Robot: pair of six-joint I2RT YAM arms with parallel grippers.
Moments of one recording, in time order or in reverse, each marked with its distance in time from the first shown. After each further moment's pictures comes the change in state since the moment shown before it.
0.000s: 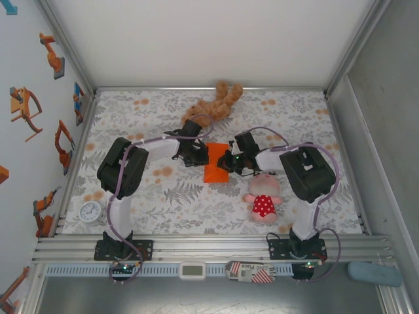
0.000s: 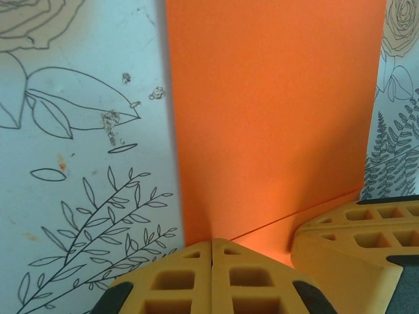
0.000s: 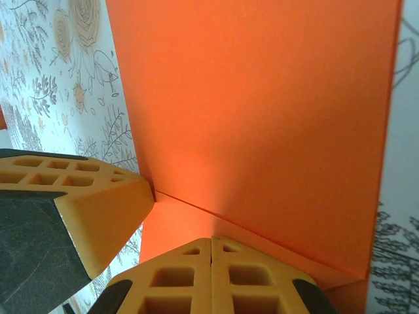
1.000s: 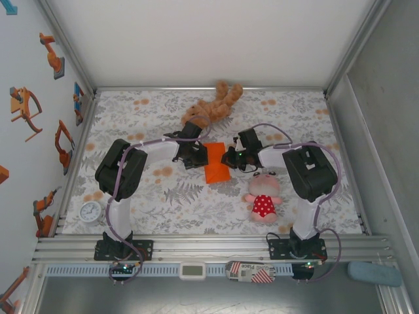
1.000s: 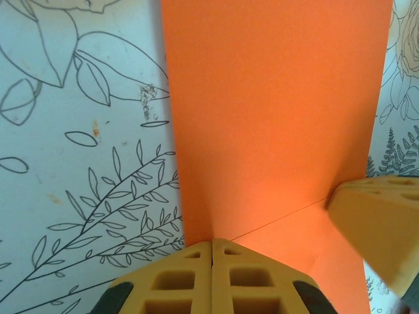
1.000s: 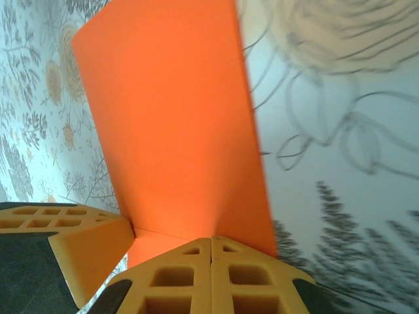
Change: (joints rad) left arm -0.012 -0.027 -0.042 0.027 -0.047 -0.132; right arm -0.054 -0.006 0.025 -0.047 0.060 -0.042
